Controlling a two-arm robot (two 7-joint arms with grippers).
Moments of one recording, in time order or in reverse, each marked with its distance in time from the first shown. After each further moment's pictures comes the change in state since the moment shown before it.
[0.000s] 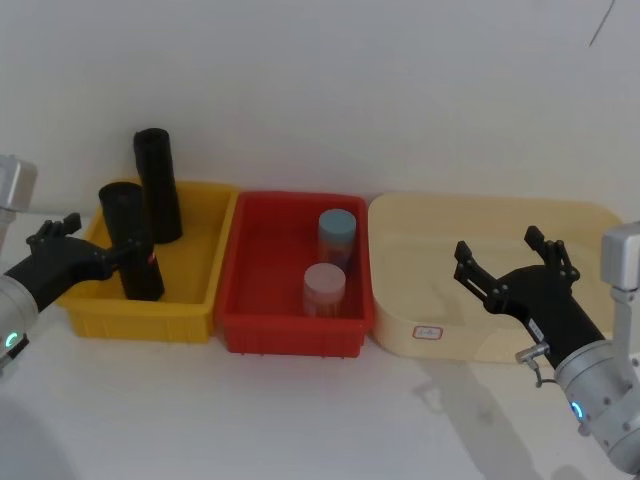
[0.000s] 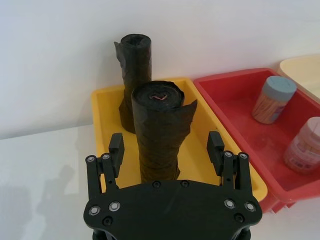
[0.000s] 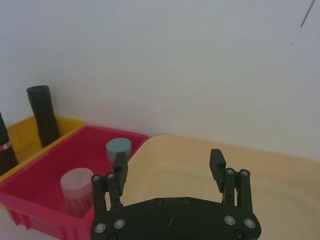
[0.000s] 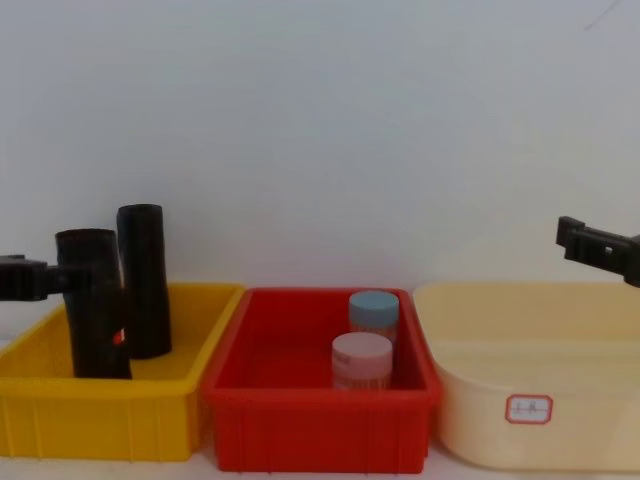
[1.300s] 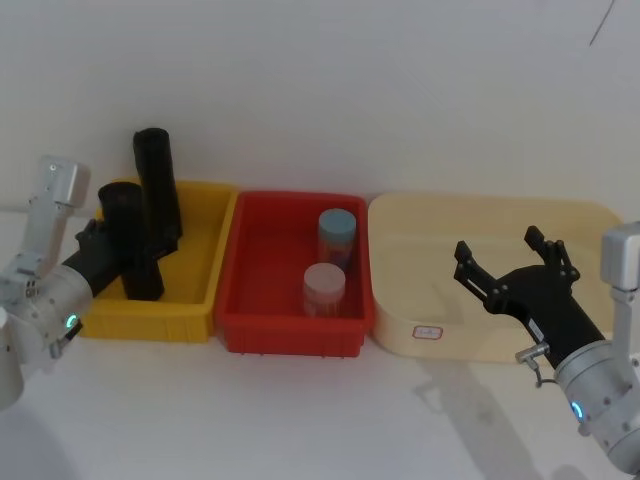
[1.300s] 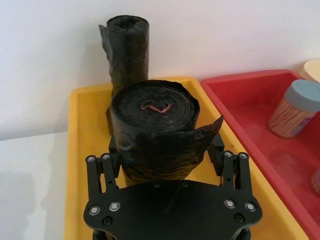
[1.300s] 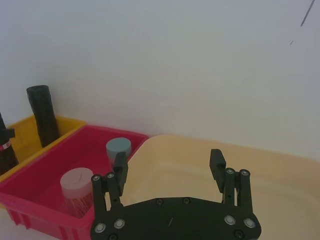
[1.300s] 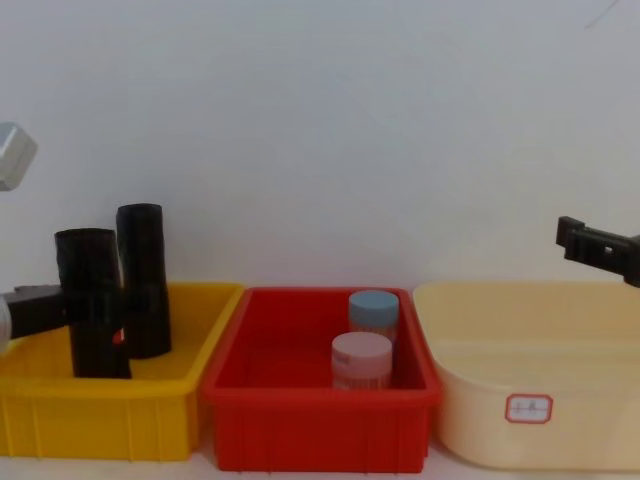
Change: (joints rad) left arm -0.200 -0.146 0.071 0.339 0.078 -0.111 -0.031; right arm 0.000 0.000 0.000 0.000 0.000 0.000 0.000
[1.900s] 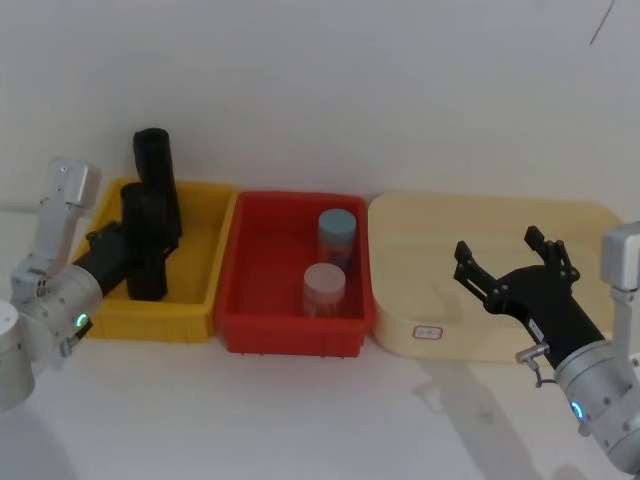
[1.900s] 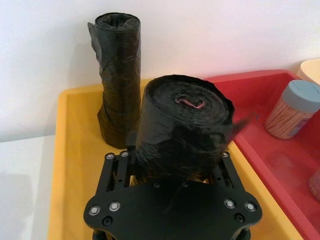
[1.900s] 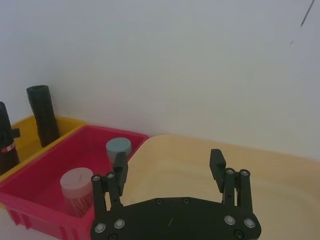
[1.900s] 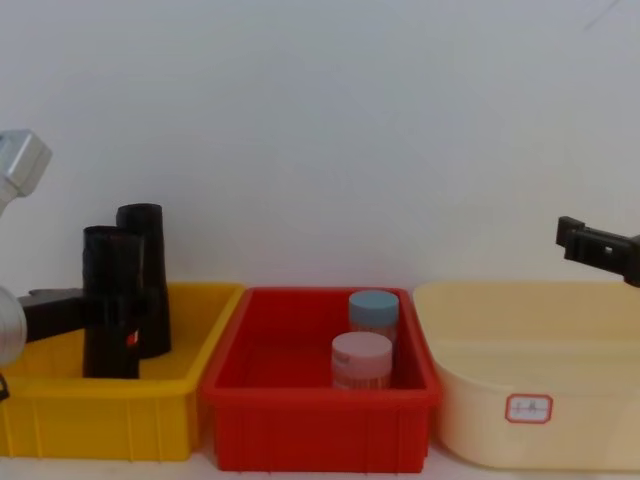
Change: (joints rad) left arm -0.027 -0.020 0.011 0.051 0.007 -0.025 -0.018; right arm 0.000 0.000 0.000 0.000 0.000 0.000 0.000
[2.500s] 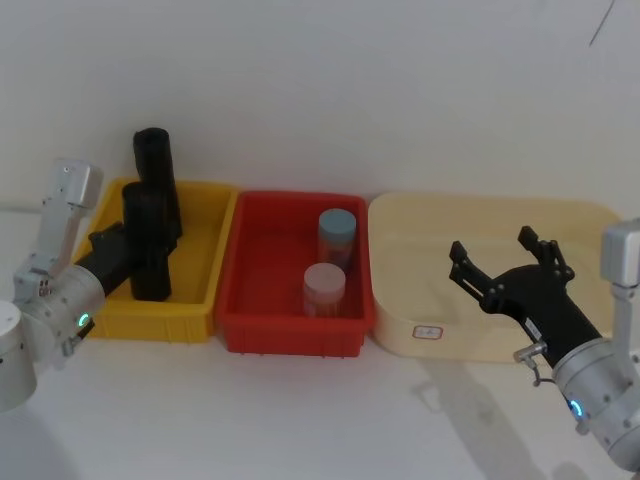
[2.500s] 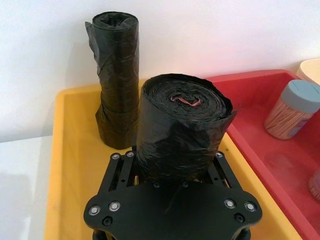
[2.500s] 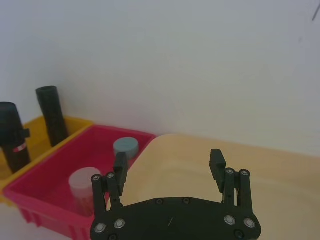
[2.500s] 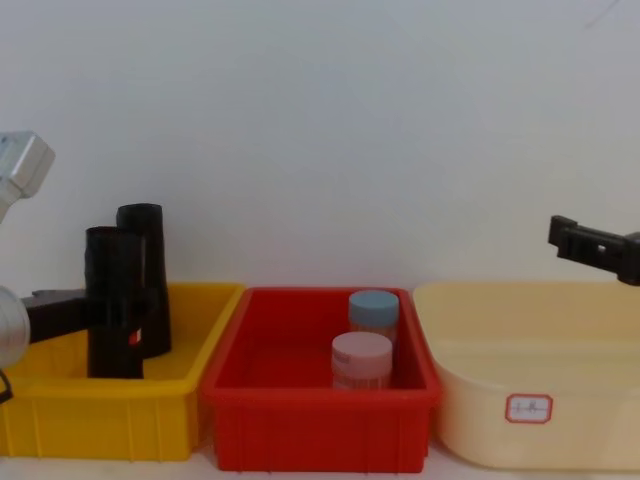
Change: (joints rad) left arm -0.006 -0.004 0.002 0.011 0.002 -0.006 -0.004; right arm 0.007 -0.001 0.004 0.001 0.026 0.015 0.031
